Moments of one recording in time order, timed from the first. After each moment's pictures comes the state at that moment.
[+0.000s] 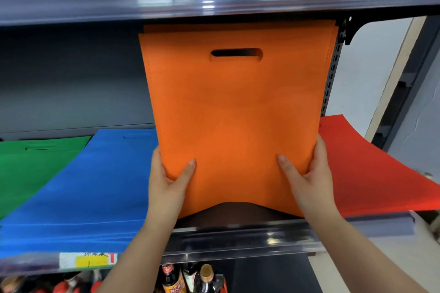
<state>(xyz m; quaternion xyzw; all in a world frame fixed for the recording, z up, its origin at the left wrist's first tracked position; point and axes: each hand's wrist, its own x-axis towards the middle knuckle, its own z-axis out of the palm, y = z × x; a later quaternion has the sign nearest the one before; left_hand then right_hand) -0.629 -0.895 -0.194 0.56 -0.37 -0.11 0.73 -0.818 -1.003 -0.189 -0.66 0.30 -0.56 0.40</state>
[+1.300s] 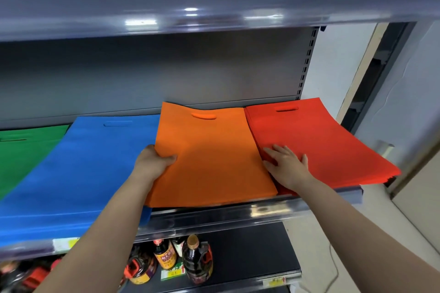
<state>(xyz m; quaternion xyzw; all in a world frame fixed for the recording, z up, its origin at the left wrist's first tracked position) -0.584 -0.928 -0.184 0.82 -0.29 -0.25 0.42 -0.845 -1.060 -0.203 -0.84 0.52 -0.04 0.16</state>
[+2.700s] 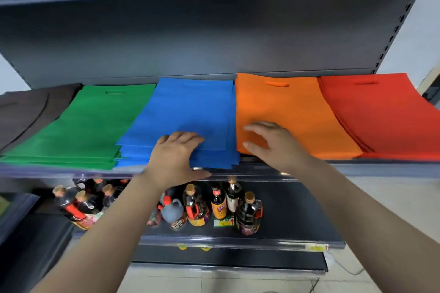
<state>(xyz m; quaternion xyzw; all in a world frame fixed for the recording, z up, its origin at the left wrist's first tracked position) -0.540 -0.760 -0.193 0.80 -0.60 0.04 0.05 -0.729 -0.914 -0.178 -0.94 0.26 -0.11 0.19</state>
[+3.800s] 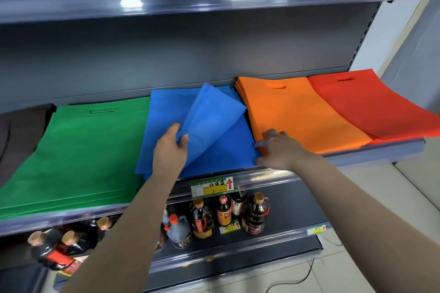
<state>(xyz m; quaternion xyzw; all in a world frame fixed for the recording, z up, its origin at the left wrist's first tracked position) -0.439 -0.775 -0.198 0.79 -0.45 -0.08 0.41 -0.653 -0.879 -0.172 -0.87 0.47 0.11 0.11</state>
